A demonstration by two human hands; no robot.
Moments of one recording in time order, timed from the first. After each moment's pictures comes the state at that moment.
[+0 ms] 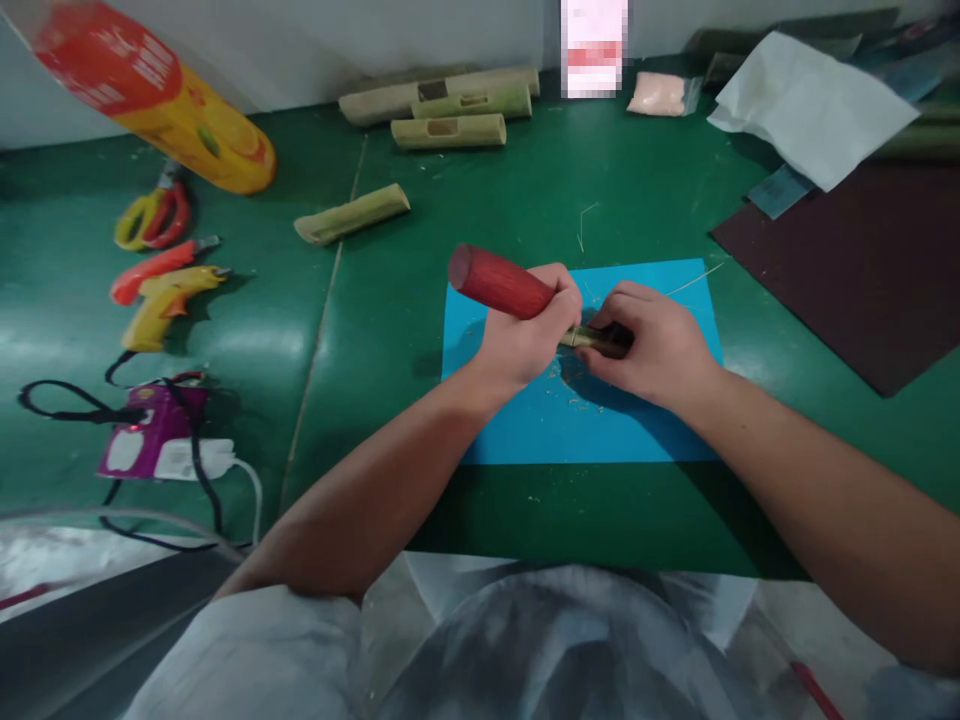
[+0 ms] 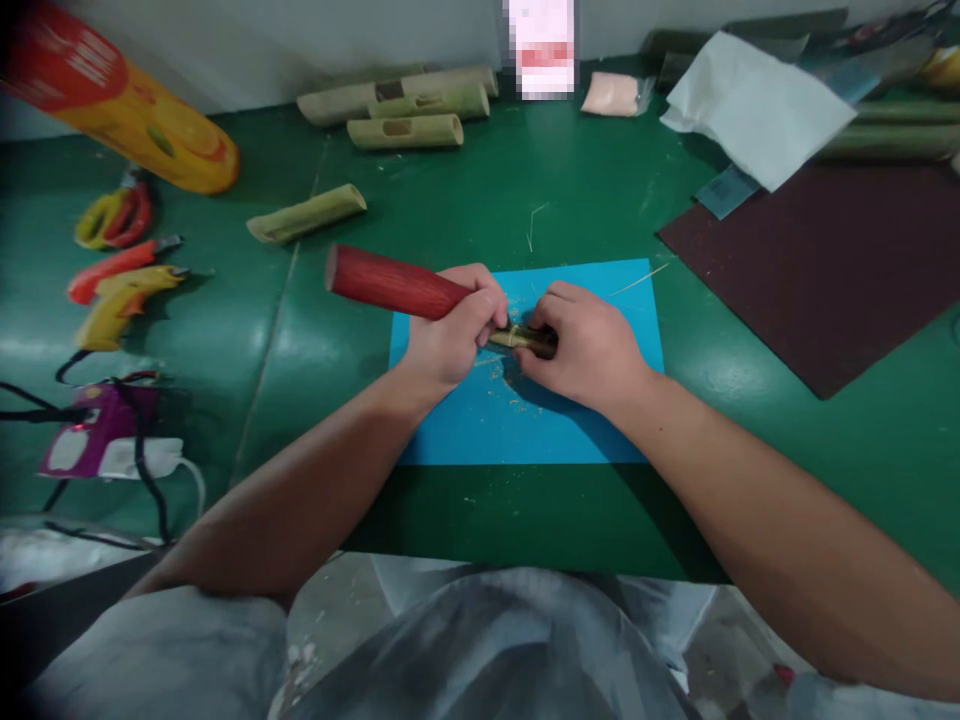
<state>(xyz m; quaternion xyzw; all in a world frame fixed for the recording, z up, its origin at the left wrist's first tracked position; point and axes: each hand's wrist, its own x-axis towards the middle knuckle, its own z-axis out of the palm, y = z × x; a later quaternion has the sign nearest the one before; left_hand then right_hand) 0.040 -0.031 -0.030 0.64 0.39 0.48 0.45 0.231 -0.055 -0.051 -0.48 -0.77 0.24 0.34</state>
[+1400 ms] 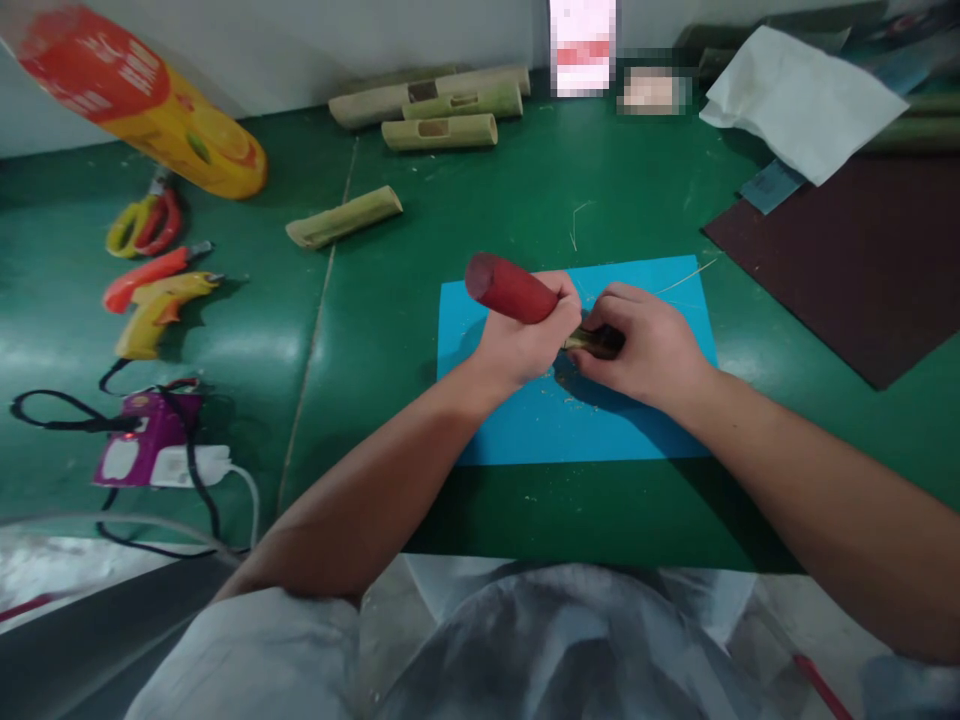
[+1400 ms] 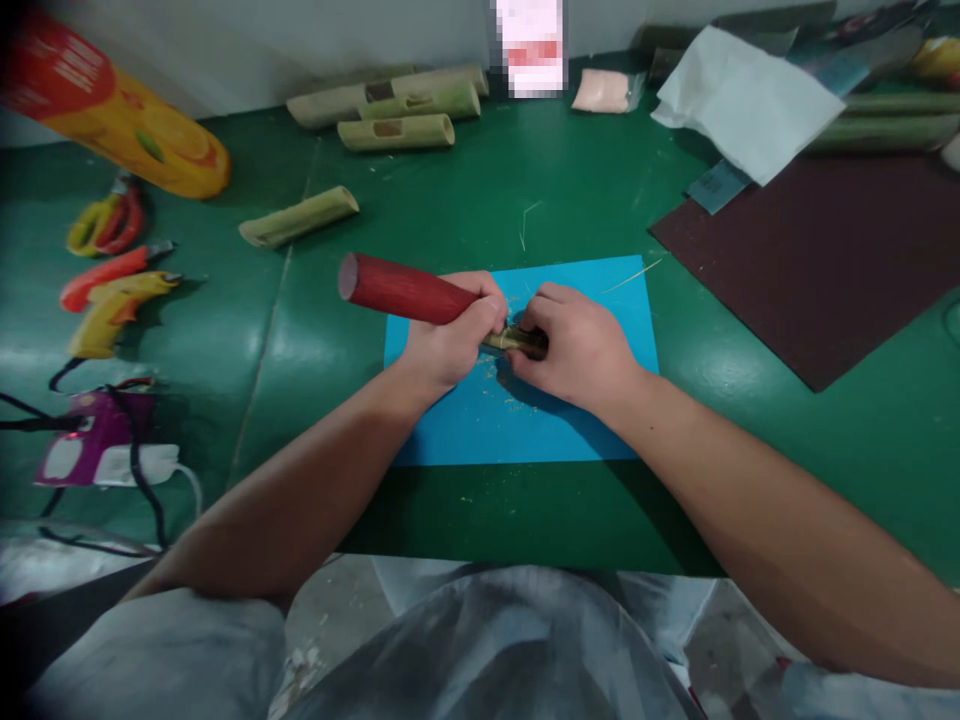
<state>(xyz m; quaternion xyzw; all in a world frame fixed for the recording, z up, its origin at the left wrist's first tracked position) 0.038 -0.027 -0.031 0.70 0.39 0.42 0.43 0.227 -0.058 -0.051 -0.48 -0.77 0.24 0.33</state>
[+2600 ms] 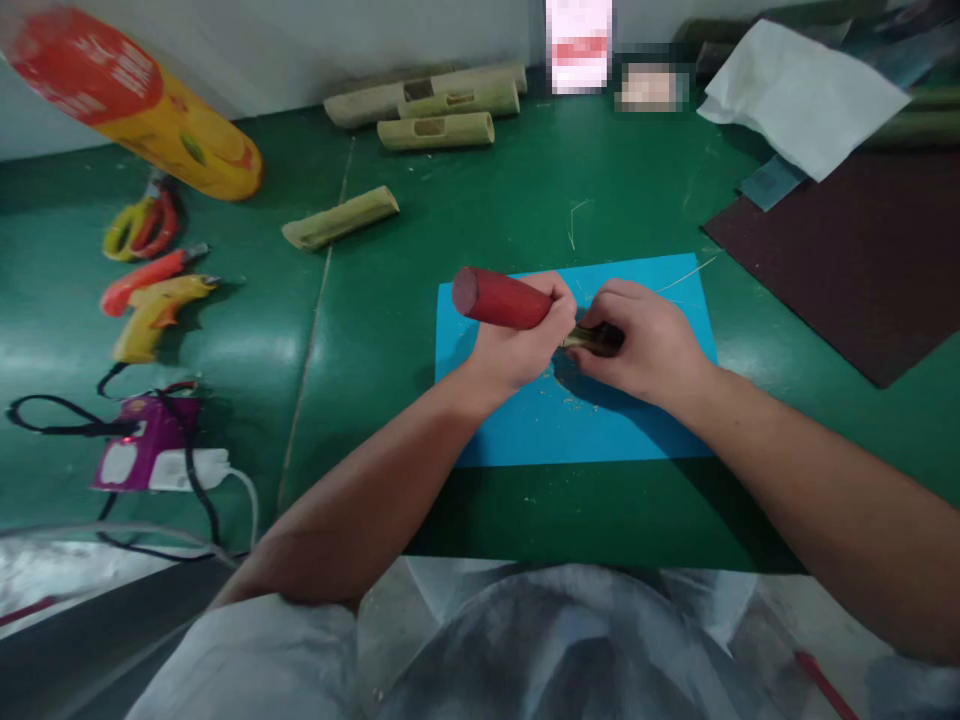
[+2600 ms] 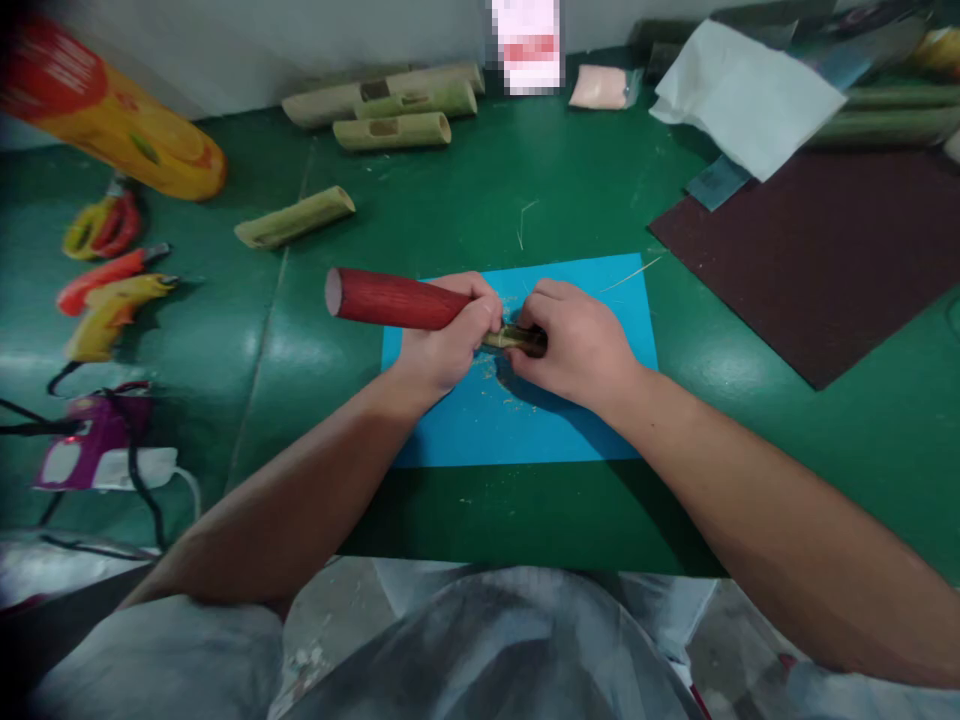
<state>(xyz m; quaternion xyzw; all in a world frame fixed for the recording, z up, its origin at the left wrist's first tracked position) 0.035 -0.027 -0.035 0.71 0.39 0.43 0.40 0.228 -0.056 -0.052 -0.47 -0.78 0.24 0.33</state>
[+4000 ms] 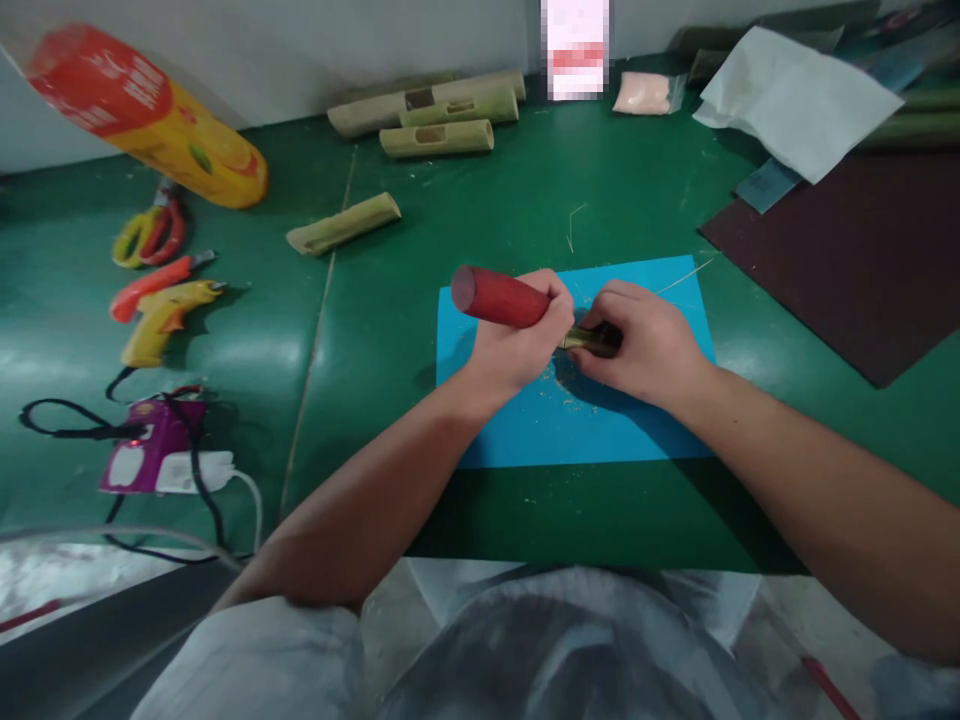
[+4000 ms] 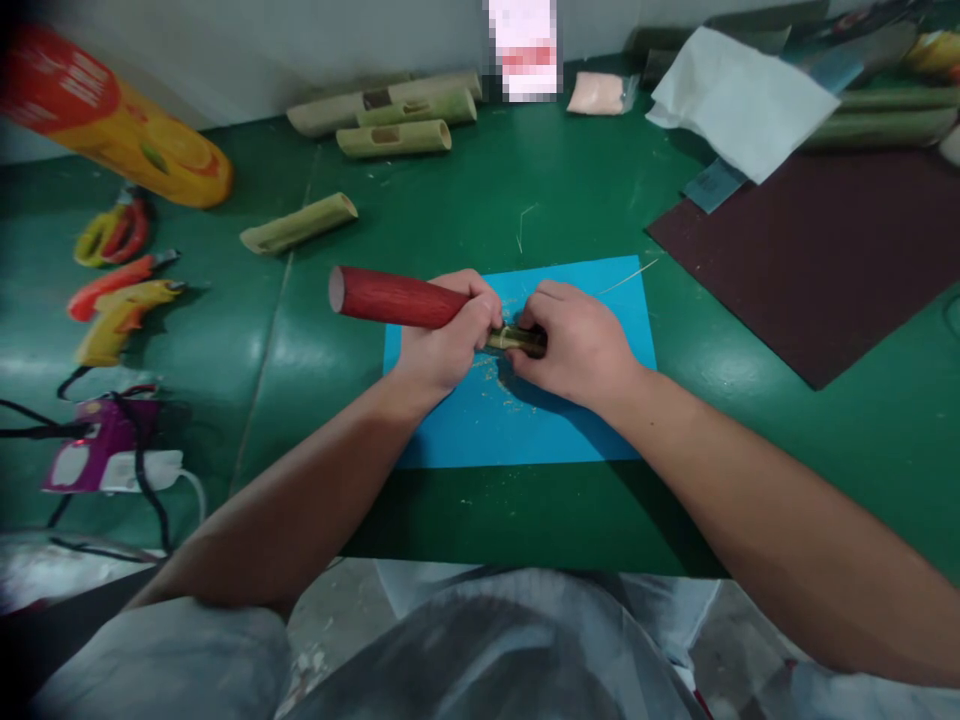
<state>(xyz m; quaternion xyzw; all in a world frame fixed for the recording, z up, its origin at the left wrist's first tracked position) 0.037 -0.029 -0.037 0.70 0.40 0.45 0.38 0.229 -0.055 -0.052 -0.48 -0.77 0.24 0.33</state>
